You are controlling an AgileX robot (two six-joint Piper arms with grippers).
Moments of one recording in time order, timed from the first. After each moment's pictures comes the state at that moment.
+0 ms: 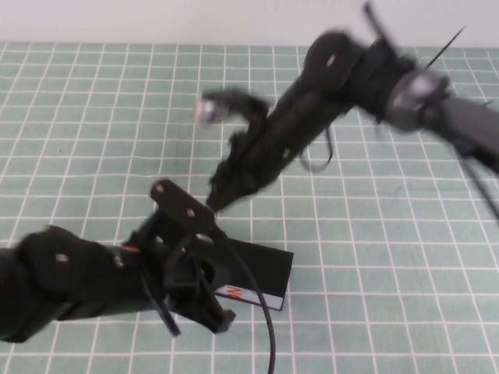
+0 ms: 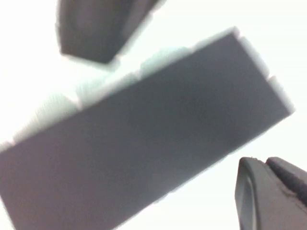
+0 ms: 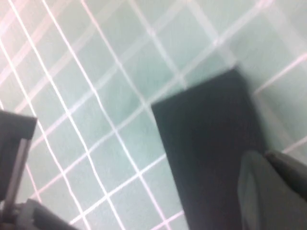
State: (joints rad) right arm 0.54 2.17 -1.91 0.70 1.20 -0.59; left arm -0.68 1.45 -0.66 -1.08 0.21 1.15
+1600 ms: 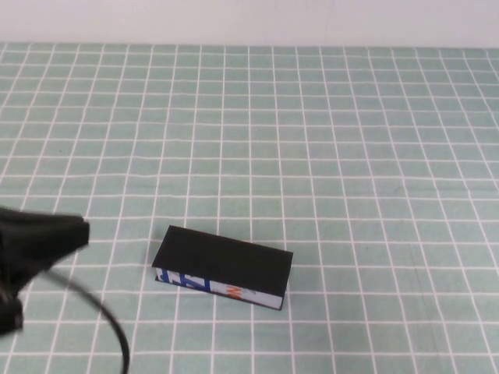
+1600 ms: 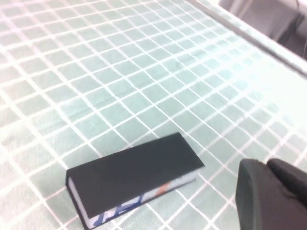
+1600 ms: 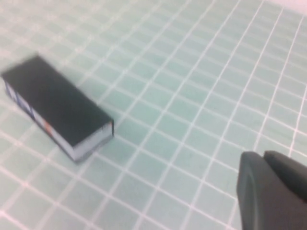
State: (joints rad) right arm 0.49 0.55 -0.59 0.01 0.58 -0.11; left arm 0.22 0.84 -0.66 -1.14 1.18 1.24
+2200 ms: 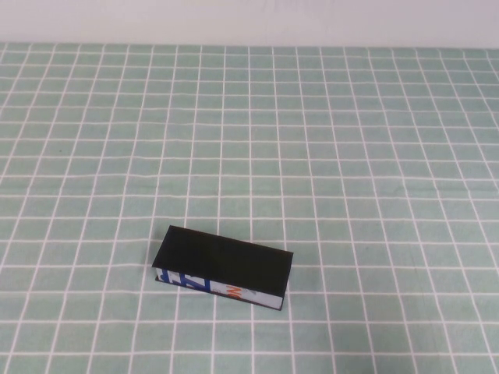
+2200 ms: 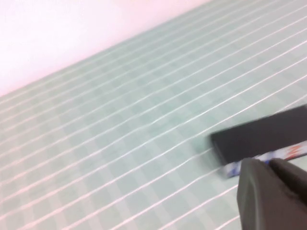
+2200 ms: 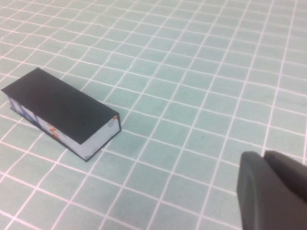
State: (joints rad) right arm 0.49 0.35 -0.35 -0.02 0.44 0.09; left arm -0.06 0.25 -0.66 -0.38 0.92 0.62
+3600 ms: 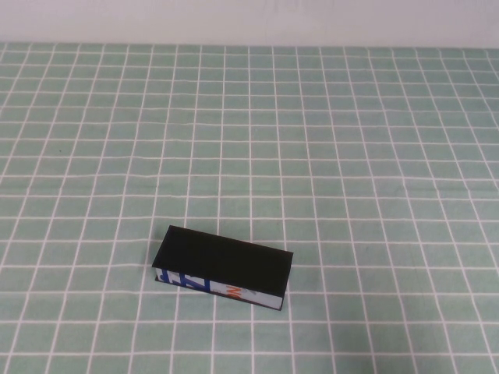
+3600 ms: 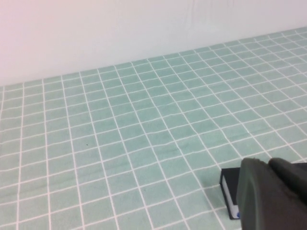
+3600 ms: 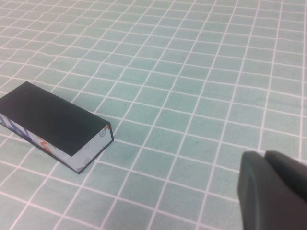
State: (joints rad) right arm 0.49 0.33 -0.29 -0.13 0.36 0.24; left arm -0.21 0.28 -0.63 -0.15 0.72 0.21
